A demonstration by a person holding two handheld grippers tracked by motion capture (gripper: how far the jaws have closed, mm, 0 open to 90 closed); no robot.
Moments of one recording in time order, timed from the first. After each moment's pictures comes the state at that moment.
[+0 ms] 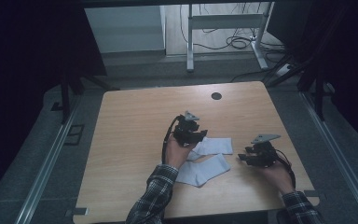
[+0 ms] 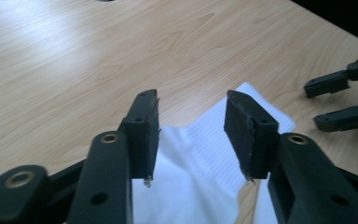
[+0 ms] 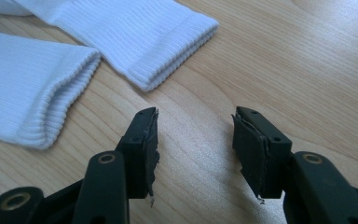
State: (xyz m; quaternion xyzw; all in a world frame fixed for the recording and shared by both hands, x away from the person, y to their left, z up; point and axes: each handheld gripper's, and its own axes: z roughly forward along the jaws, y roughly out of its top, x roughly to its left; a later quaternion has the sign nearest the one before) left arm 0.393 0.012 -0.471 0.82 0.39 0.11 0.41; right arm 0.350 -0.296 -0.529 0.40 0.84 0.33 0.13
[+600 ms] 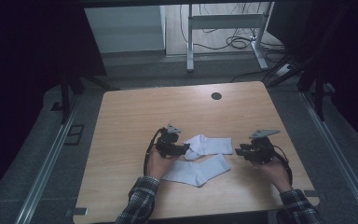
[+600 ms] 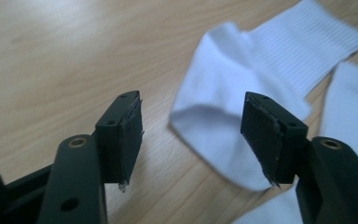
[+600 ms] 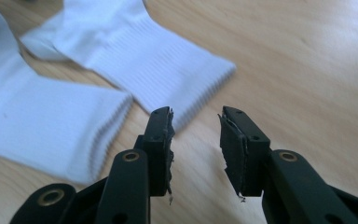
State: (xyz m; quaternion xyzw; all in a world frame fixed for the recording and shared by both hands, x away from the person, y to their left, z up) left arm 0.373 0.066 -0.516 0.83 0.42 0.11 0.36; right arm 0.354 -0.280 -0.506 0.40 0.83 0.37 0.12
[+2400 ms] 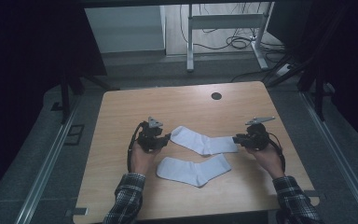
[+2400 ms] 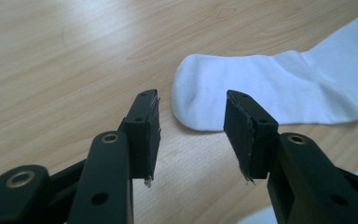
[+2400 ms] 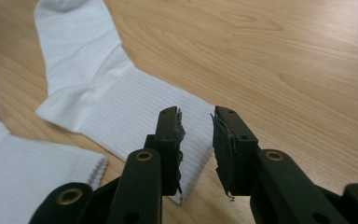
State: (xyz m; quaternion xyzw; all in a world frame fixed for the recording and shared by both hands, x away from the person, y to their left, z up) left arm 0.378 0.115 -0.487 0.80 0.45 0.17 0.36; right arm 0.394 -0.274 -0.498 0.44 0.81 0.36 0.11
